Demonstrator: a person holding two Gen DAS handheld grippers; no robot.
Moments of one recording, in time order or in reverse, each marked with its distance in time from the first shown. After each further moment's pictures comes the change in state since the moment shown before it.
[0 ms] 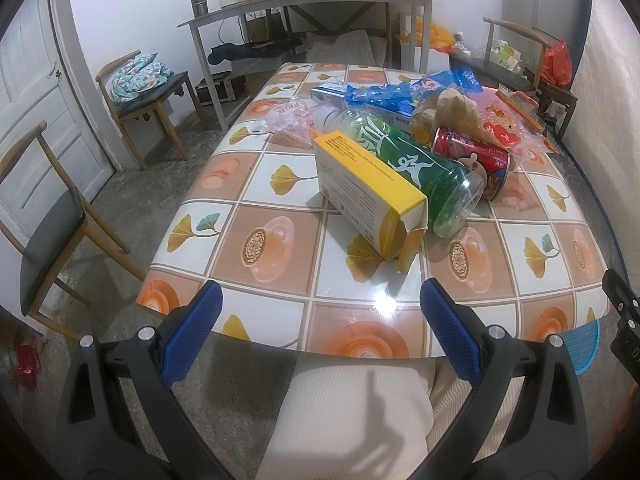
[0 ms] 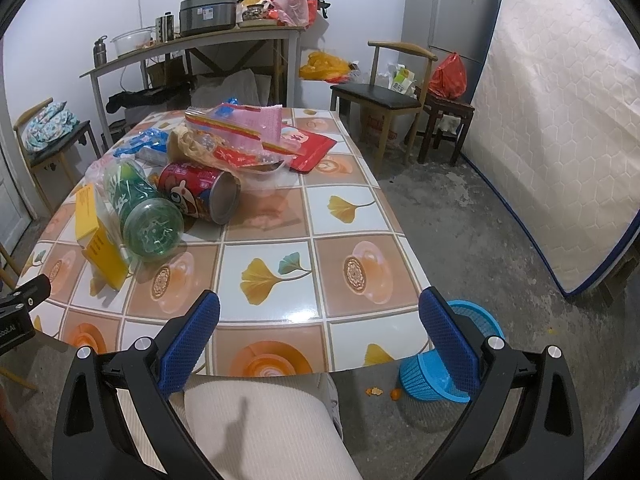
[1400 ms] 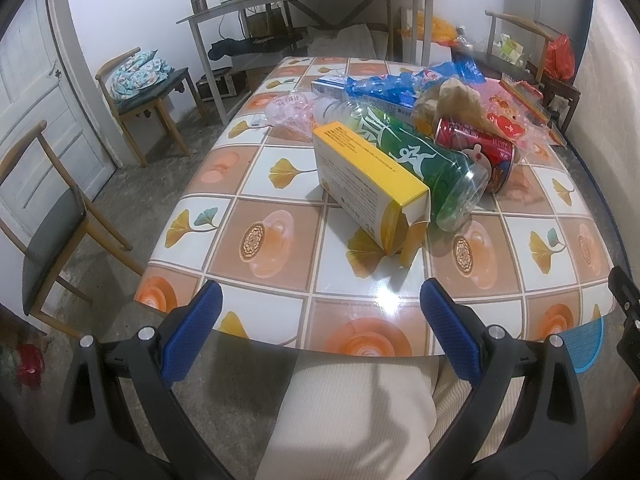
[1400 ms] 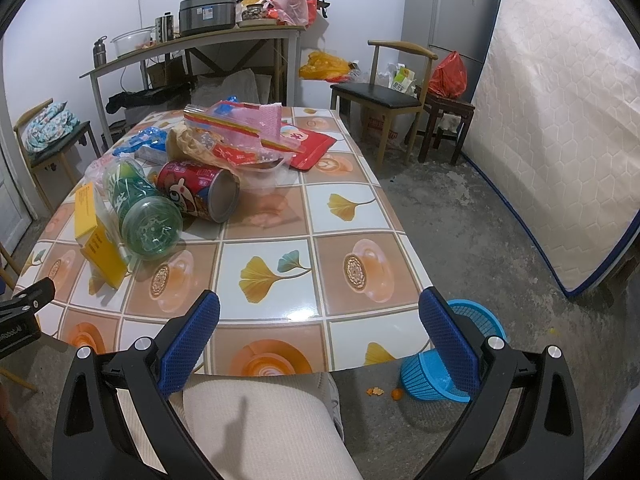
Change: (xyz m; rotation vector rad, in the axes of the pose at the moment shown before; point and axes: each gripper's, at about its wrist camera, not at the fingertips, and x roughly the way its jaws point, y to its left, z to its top) left arm 0.008 0.000 -0.005 0.008 0.019 0.012; right arm -0.001 0.001 -0.001 0.000 -0.003 0.001
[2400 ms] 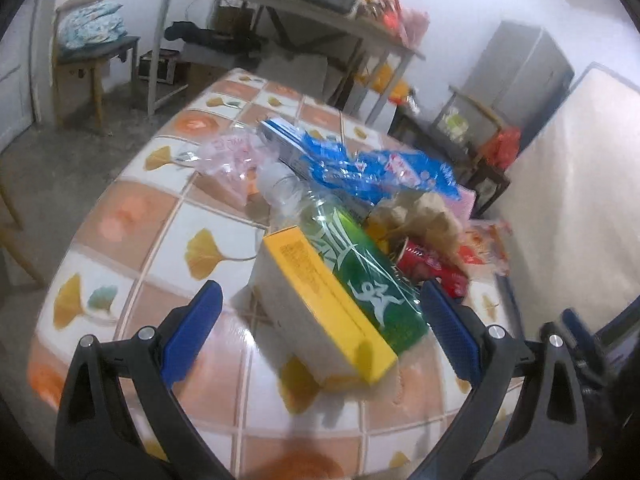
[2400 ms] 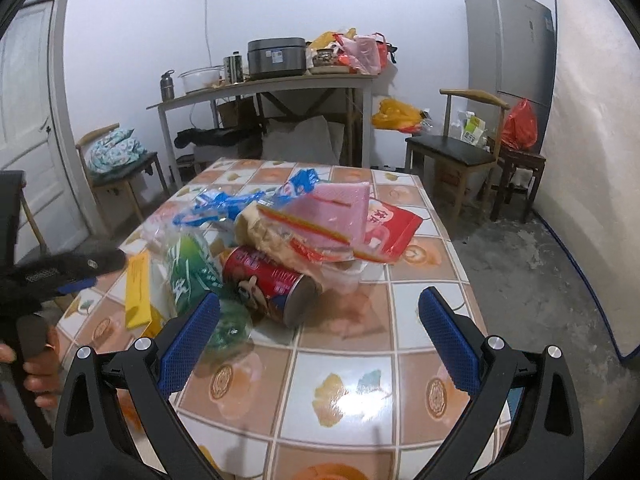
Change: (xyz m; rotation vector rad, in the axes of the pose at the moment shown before) left arm 0.065 0.037 0.081 -0.198 -0.074 -0.413; right arm 0.026 0.029 0.068 -0.062 -0.171 0.272
